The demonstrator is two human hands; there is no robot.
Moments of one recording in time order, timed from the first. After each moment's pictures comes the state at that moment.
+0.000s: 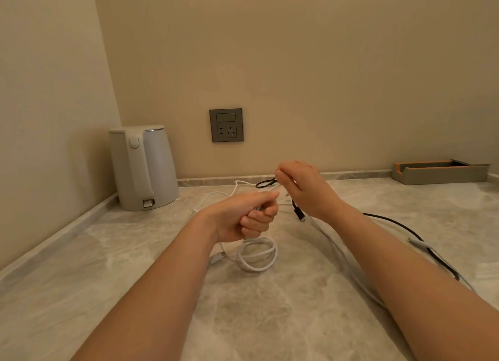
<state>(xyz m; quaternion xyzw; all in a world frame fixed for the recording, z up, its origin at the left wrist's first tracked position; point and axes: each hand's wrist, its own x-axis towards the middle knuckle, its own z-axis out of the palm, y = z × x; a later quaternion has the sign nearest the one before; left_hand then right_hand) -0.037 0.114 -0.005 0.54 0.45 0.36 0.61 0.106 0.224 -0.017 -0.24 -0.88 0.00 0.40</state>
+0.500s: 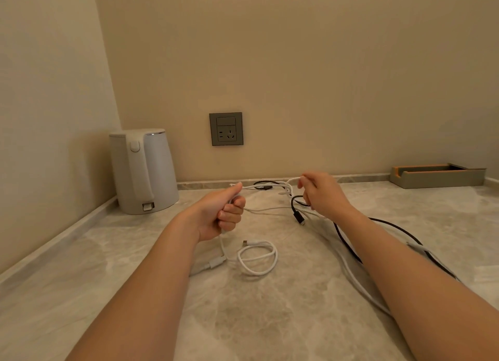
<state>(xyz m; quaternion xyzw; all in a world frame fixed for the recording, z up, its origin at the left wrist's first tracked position) -0.071 0.118 -0.006 0.41 0.50 0.49 0.59 0.122 0.245 -0.025 -0.44 -0.80 0.14 0.39</state>
